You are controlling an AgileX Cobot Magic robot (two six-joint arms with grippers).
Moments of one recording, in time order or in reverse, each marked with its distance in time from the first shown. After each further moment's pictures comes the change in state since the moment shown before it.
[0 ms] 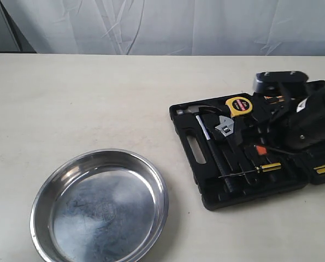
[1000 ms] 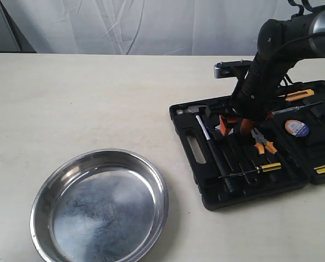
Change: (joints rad) left arm 0.000 0.000 0.000 0.000 0.000 0.000; right arm -0.009 0.548 -0.601 -0.032 0.349 -0.056
